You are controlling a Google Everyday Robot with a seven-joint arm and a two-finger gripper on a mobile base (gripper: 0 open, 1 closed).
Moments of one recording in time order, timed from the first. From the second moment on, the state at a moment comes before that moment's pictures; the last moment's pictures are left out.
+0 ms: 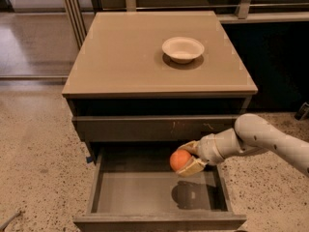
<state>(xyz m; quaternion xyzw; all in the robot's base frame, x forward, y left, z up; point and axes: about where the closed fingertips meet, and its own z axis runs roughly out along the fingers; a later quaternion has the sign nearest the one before) 0.514 -0.104 0.570 -0.59 0.69 0.30 0.30</state>
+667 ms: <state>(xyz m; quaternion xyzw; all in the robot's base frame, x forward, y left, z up) 0.520 -0.109 0.630 -0.58 0.68 0.30 0.33</state>
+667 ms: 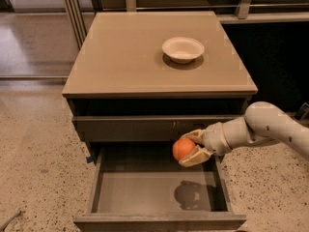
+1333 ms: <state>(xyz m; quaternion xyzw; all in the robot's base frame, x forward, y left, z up) 0.549 -0.134 0.868 -0.57 0.65 0.26 0.43</state>
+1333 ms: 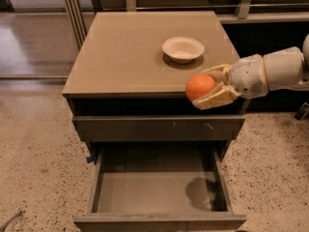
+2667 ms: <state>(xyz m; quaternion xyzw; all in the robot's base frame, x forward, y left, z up) 0.618 -0.163 0.876 -0.52 0.71 0.17 0.44</state>
